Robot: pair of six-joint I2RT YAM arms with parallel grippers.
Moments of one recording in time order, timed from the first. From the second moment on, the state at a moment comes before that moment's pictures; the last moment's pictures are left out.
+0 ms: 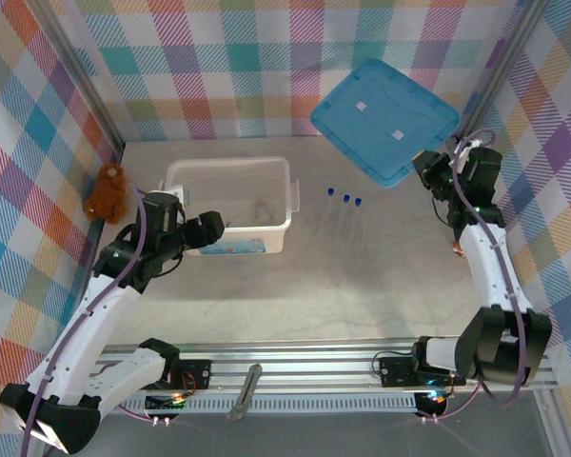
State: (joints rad) left arm -0.35 0.94 1.05 -0.78 -0.03 -0.52; right arm -0.12 1.26 1.07 -0.12 -0.46 0.86
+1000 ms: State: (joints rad) left arm -0.25 0.89 1.23 -0.95 -0.09 -0.56; right arm 0.89 1.20 1.17 -0.01 0.43 -0.05
